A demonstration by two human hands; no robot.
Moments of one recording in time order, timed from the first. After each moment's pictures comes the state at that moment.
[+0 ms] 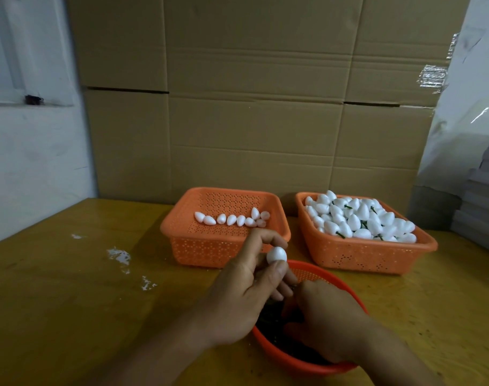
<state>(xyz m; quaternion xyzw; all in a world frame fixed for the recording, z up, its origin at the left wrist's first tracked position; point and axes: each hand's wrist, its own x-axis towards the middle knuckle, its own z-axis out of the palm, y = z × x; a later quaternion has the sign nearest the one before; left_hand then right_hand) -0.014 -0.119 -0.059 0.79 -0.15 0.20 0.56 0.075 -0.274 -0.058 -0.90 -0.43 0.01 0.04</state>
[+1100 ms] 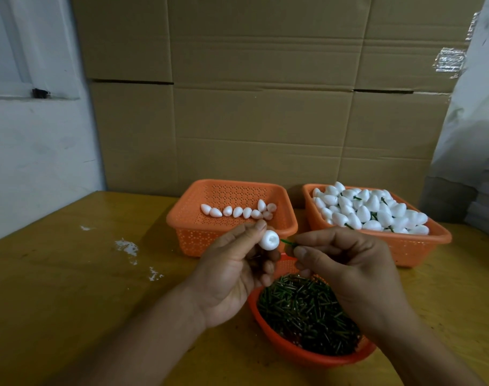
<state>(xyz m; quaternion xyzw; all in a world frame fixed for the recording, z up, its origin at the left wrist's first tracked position) -0.010 -0.110 -0.046 0.53 0.01 0.10 0.84 0.059 -0.279 -0.034 -0.62 -0.39 0.01 0.68</state>
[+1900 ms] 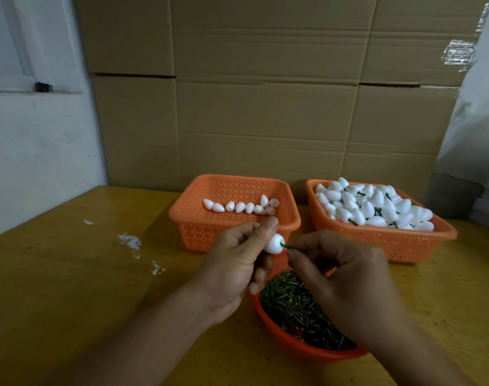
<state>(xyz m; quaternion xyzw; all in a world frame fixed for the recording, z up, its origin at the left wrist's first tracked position) -0.014 -0.116 -0.047 0.63 0.02 0.16 0.76 0.050 -0.277 -0.040 -0.71 -0.47 -0.23 0.47</state>
